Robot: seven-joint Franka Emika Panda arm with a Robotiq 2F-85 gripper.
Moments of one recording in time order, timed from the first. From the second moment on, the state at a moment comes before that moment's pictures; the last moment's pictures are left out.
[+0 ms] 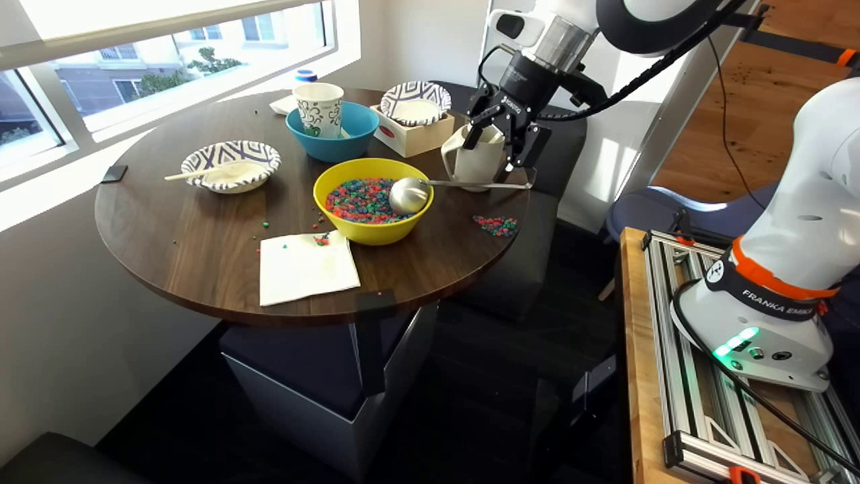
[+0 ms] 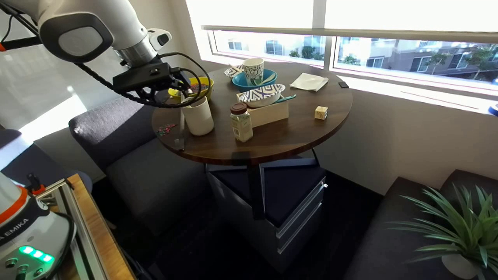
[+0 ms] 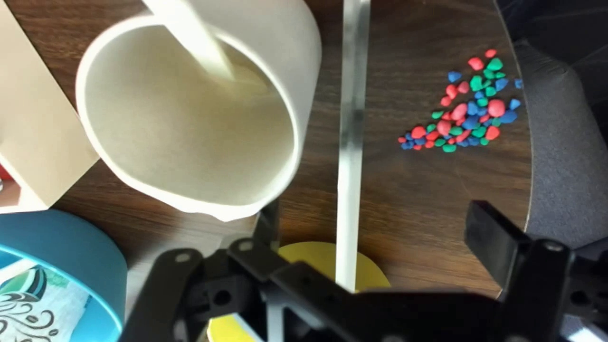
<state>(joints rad) 0.14 -0.34 -0.14 -2.75 0.26 2.70 -1.14</state>
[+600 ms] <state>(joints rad) 0.20 -0.27 -0.13 -2.75 0.26 2.73 -1.14</state>
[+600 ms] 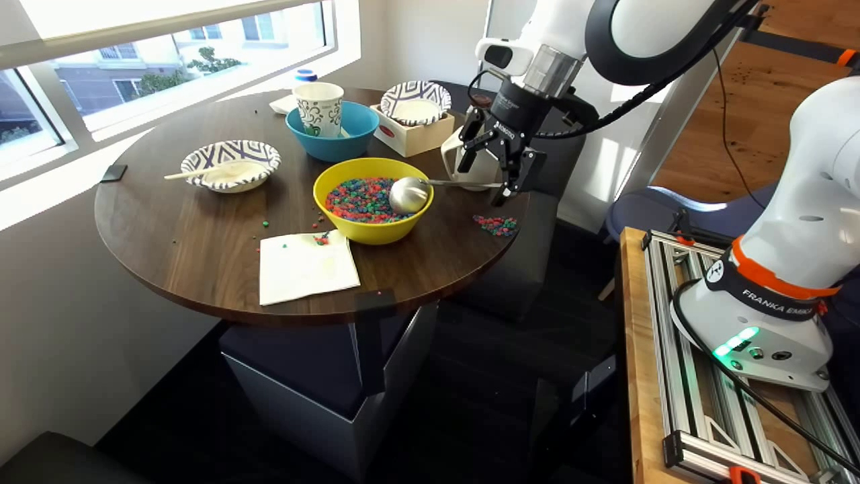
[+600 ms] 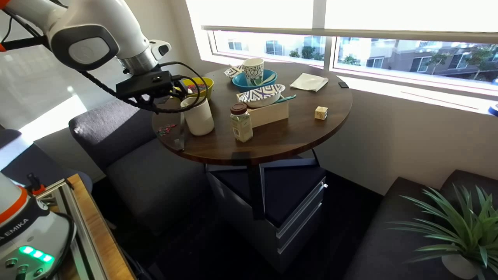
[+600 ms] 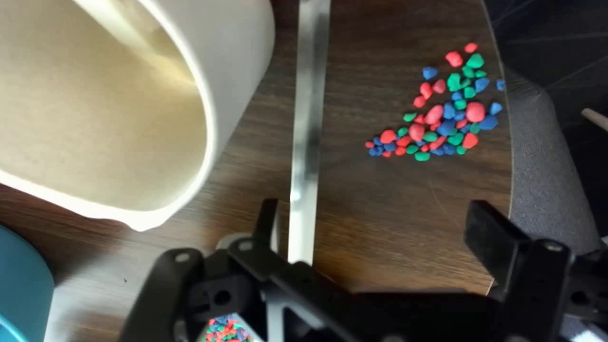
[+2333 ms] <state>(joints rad) 0.20 -0.12 -0.15 -2.66 0.30 2.85 -1.14</state>
